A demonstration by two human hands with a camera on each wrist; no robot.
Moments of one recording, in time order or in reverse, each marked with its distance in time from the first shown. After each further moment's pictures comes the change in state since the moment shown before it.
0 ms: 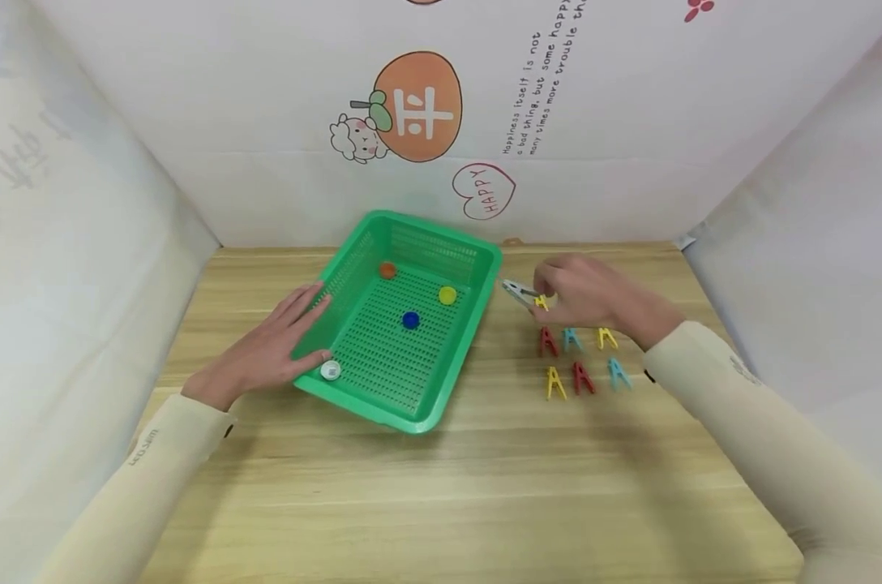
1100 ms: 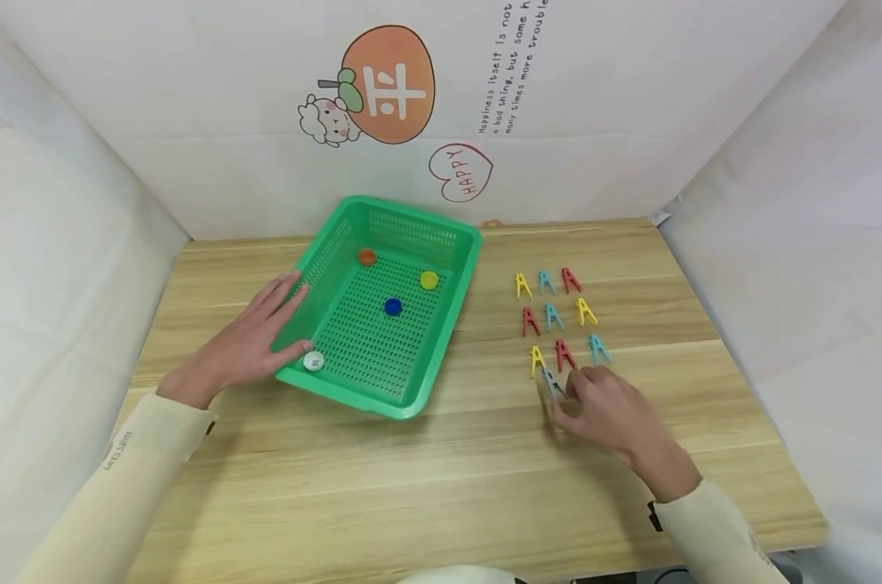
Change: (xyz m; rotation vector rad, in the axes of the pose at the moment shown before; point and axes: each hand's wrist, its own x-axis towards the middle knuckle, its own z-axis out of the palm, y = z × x) left_hand 0.002 0.004 0.001 0.007 0.007 0.015; right_hand -0.157 -0.065 0.105 0.049 0.080 0.370
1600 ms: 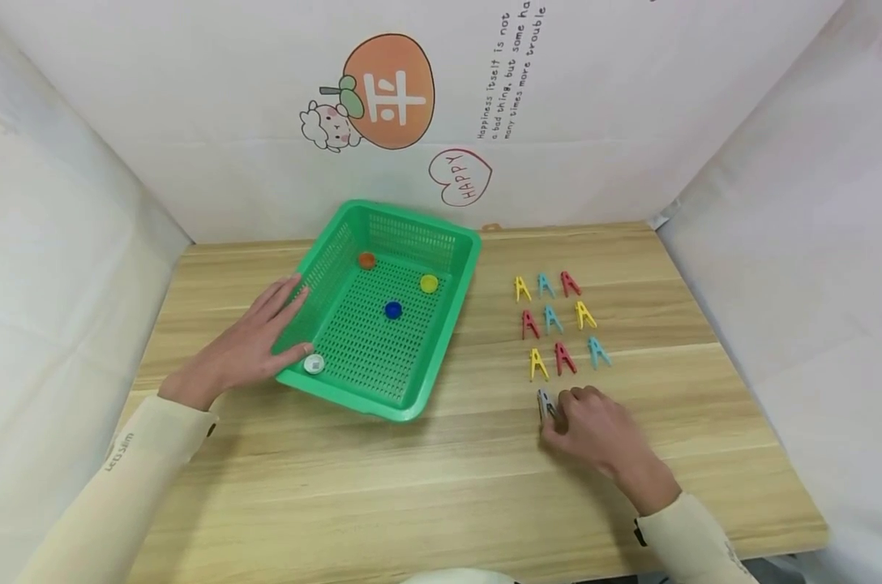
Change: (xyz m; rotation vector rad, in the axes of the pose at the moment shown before) left_hand -0.001 0.000 -0.001 -0.007 -0.019 -0.015; right_hand -0.012 -0.010 0.025 -0.058 -0.010 -0.019
